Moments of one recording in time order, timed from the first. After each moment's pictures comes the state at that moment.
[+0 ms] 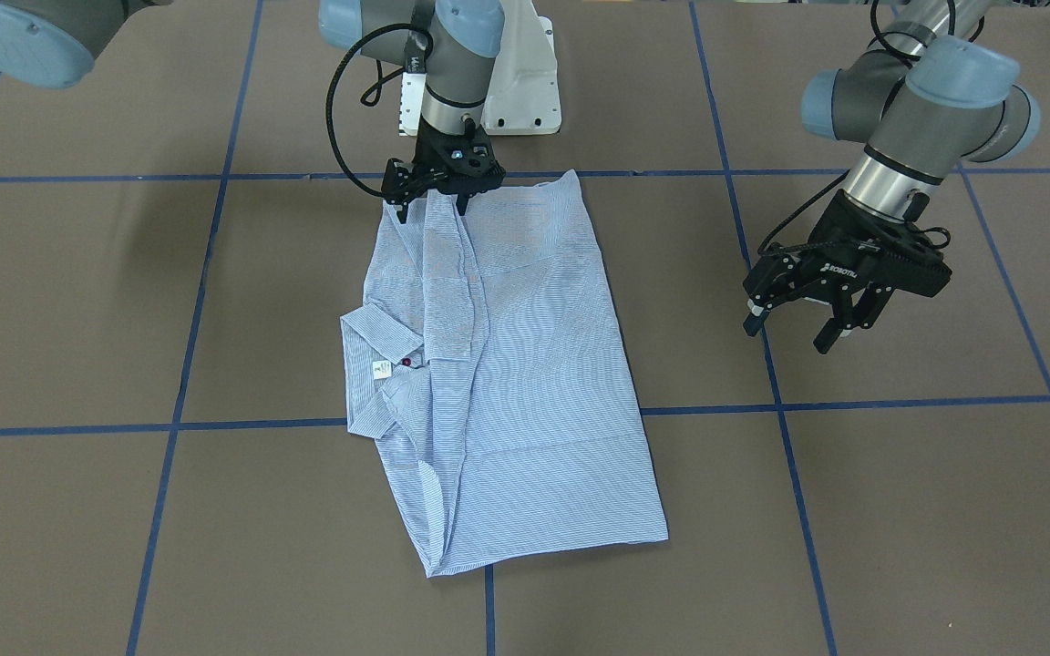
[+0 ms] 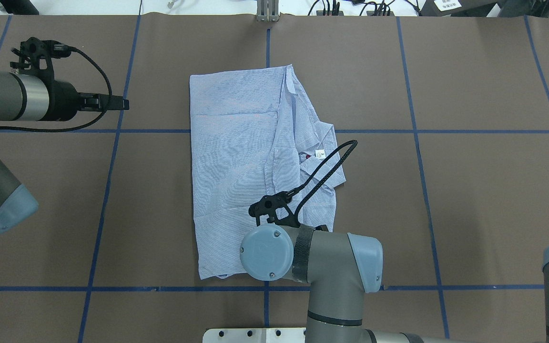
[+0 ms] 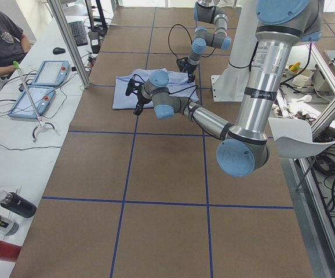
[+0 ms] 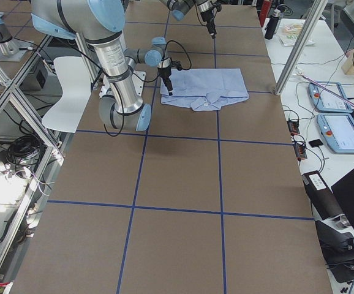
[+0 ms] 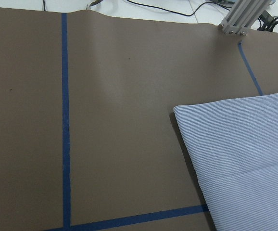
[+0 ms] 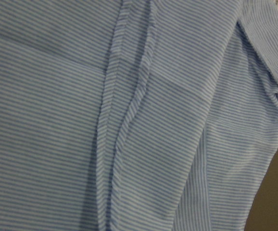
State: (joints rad) left arm -0.86 -1.80 -1.75 -2.33 -1.87 -1.03; right arm 0.22 -0.88 1.72 -1.86 1.50 1.04
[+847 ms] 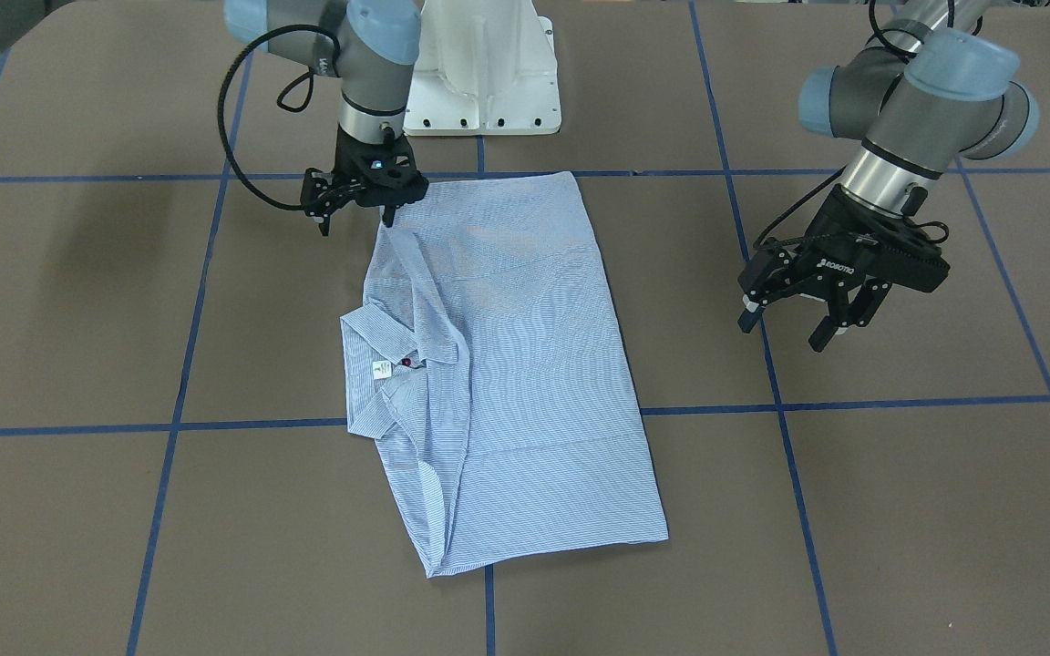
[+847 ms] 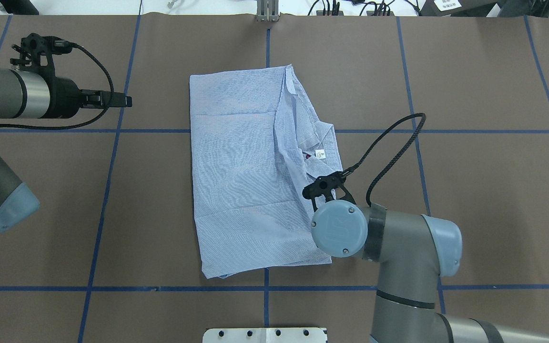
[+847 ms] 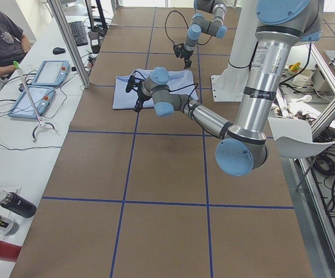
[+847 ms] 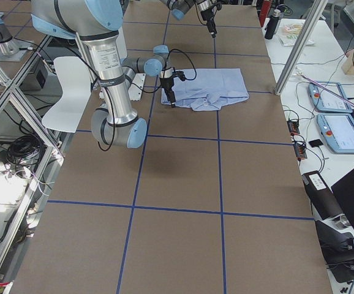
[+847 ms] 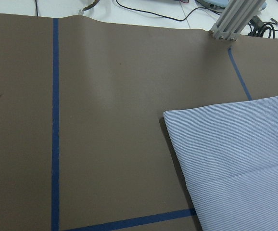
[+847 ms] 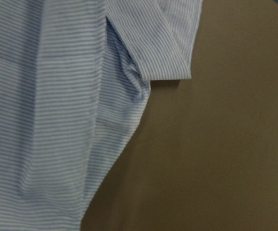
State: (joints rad) left arm -0.86 -1.81 -1.77 -2.33 -1.87 -1.04; right arm 0.29 -1.13 1.96 -1.91 1.54 1.01
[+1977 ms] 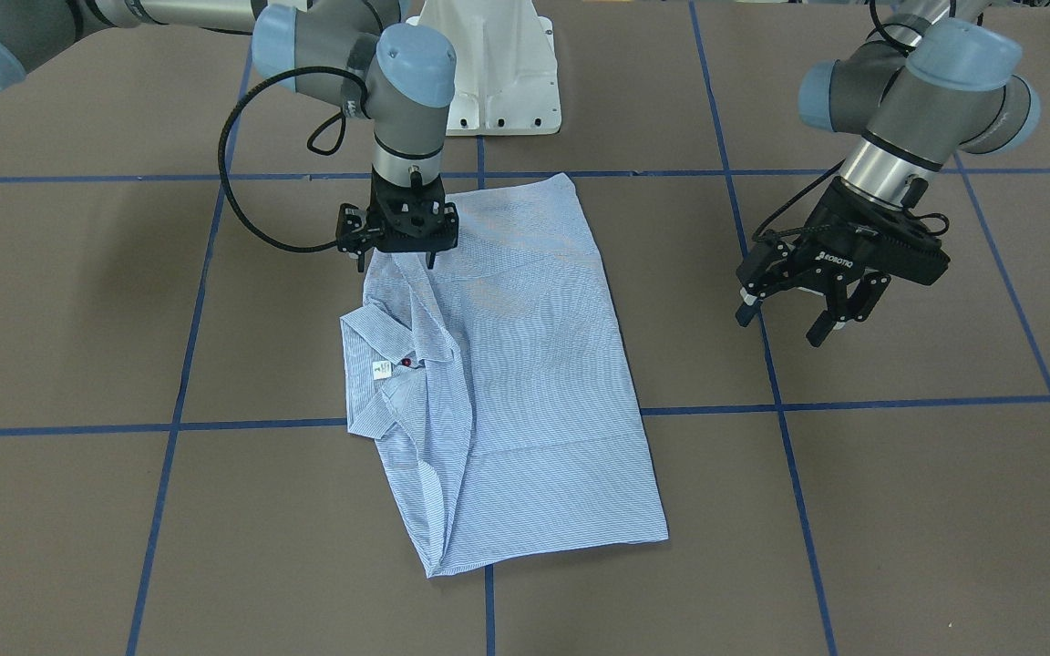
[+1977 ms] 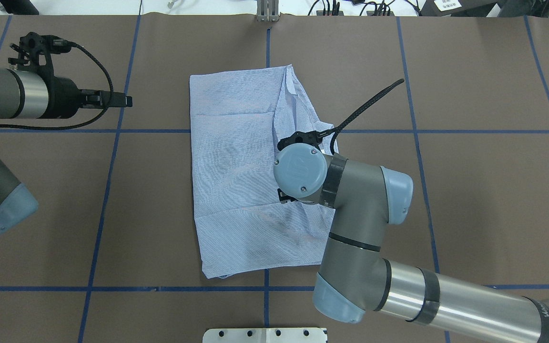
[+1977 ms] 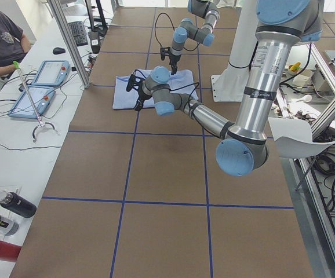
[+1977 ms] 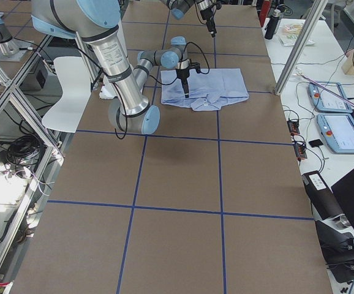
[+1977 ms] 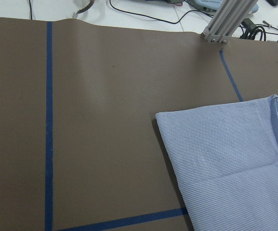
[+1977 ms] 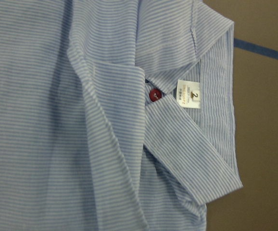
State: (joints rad) left arm -0.86 -1.80 -1.78 -2.32 -1.87 -1.04; right arm 0.42 -0.87 1.65 -1.77 1.62 1.07
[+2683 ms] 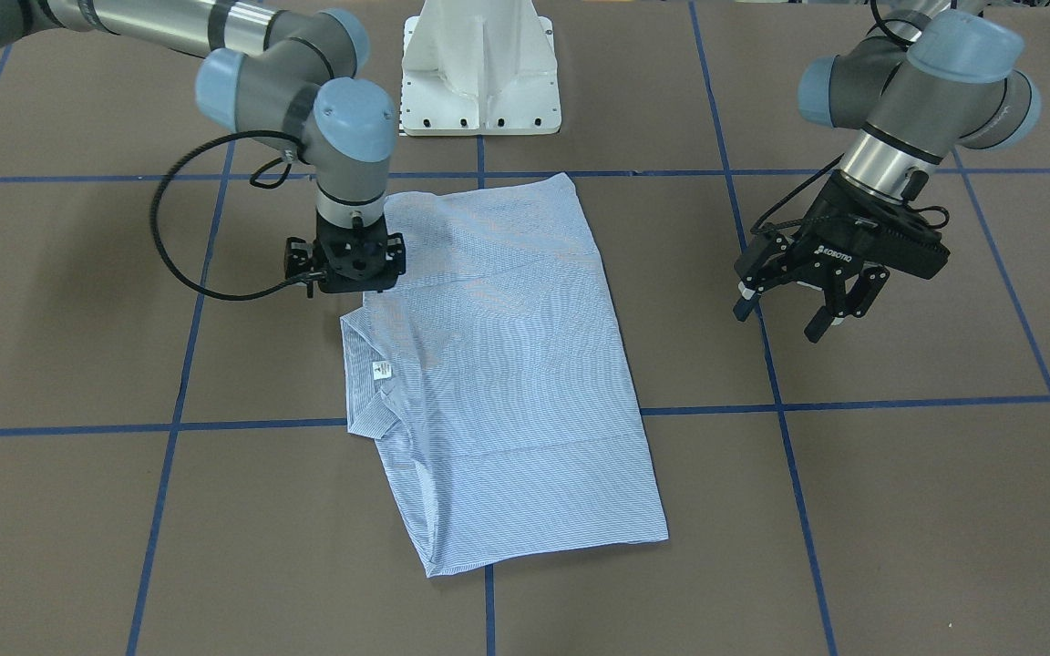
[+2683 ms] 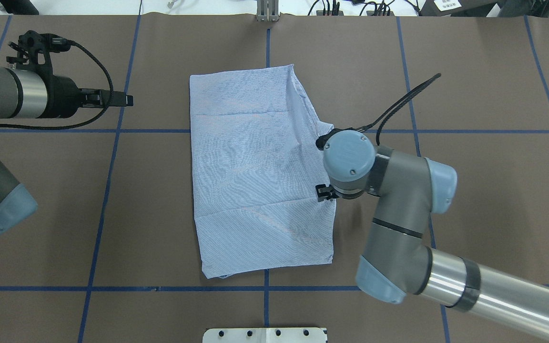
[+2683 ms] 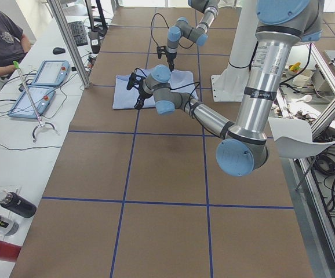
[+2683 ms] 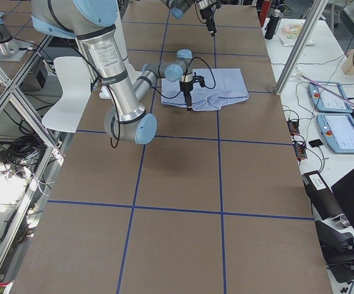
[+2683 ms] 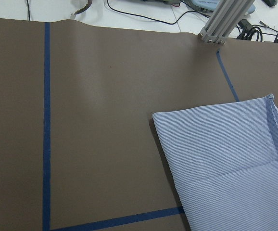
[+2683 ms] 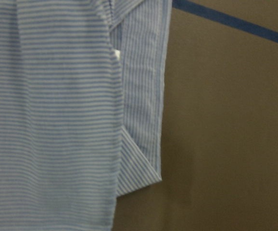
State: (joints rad) left arm -0.86 -1.80 -1.80 -2.32 -1.88 -1.04; right arm 0.48 -1.07 1.78 -1.74 1.73 0.97
